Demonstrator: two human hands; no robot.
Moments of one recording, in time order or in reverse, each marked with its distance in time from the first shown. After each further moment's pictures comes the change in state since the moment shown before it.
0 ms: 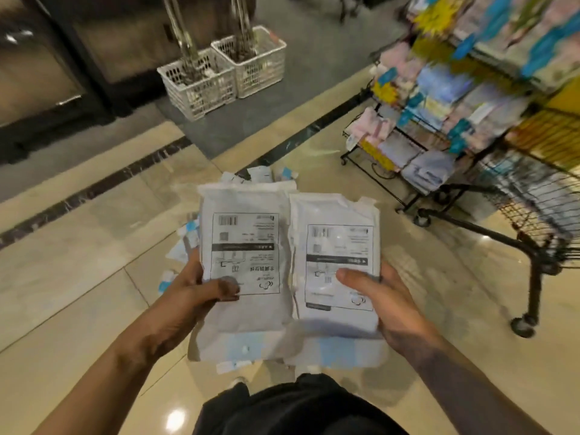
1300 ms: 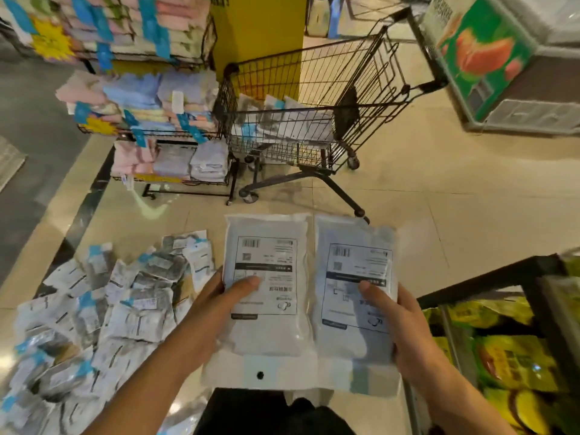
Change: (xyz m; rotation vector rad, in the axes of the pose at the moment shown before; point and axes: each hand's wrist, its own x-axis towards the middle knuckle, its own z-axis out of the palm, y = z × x) left_hand 0.093 -0.057 0.516 0.294 -0.400 -0.244; right_hand -0.167 0.086 -0.429 0.534 0.782 0.039
